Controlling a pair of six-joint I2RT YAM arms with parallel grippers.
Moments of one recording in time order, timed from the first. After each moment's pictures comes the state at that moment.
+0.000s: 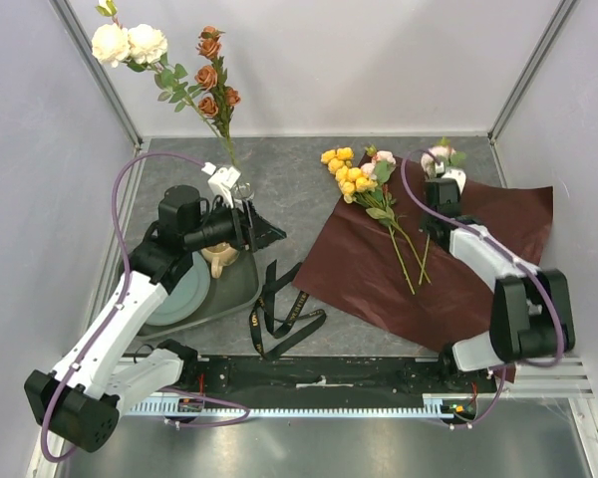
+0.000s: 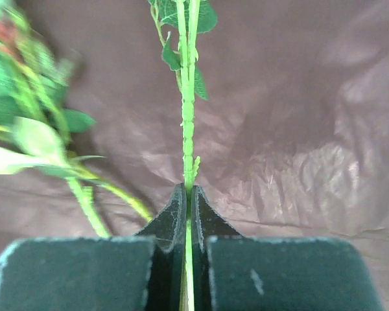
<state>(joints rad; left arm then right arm) -0.40 0.97 0.92 -0.31 0.58 -0.47 0.12 1.51 0.85 -0.17 0.35 0.30</state>
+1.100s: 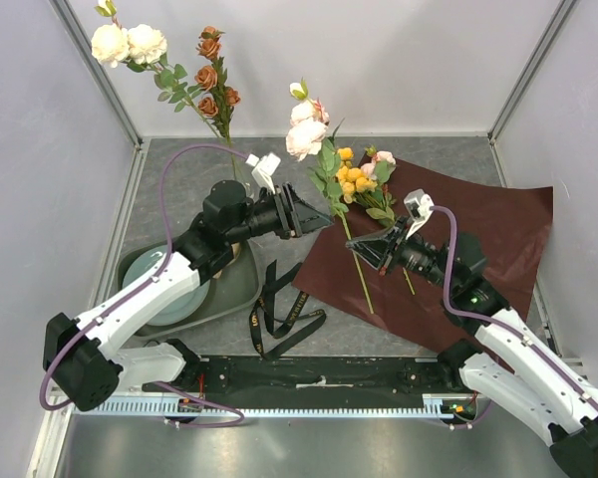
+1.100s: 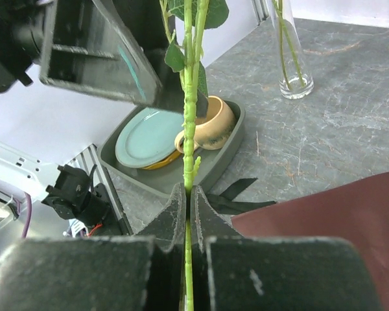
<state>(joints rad) -0.67 1.19 0.97 0.08 0.46 -0.86 0.55 0.74 0.59 0.20 -0.45 0.47</state>
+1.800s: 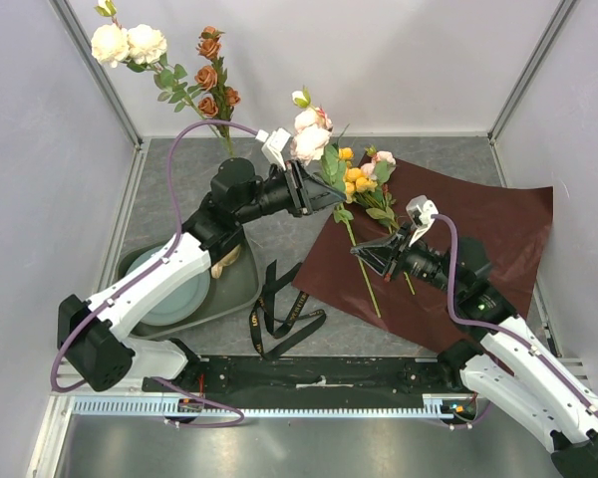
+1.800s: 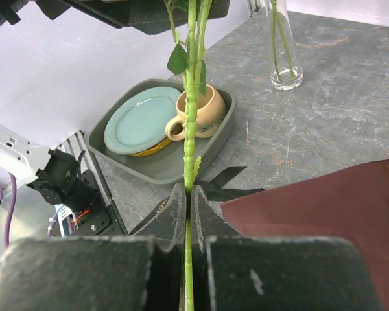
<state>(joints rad) -0.68 1.31 1.16 0.12 0.45 -0.88 0.55 0.67 0.59 0.09 -0.45 0.39</state>
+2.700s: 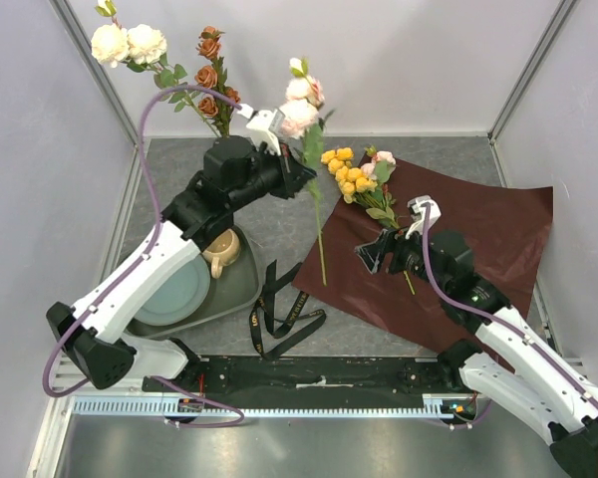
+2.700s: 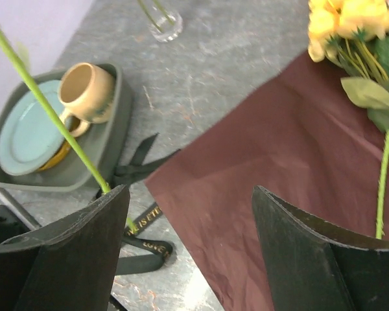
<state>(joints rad) -0.68 1.33 1.40 -0.28 0.17 -0.49 0.56 0.74 0.62 -0.13 -0.10 0.42</state>
